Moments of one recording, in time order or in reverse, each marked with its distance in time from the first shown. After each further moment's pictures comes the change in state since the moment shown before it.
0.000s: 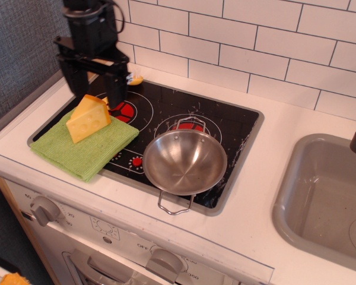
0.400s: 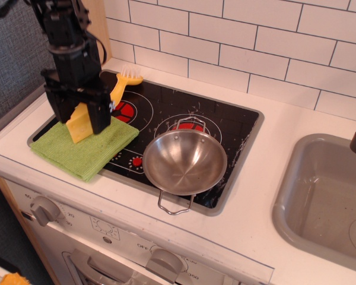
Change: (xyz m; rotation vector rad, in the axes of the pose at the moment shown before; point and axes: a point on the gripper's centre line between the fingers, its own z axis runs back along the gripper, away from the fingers) arm -0.019 0.026 -0.032 -0.026 0.021 0.052
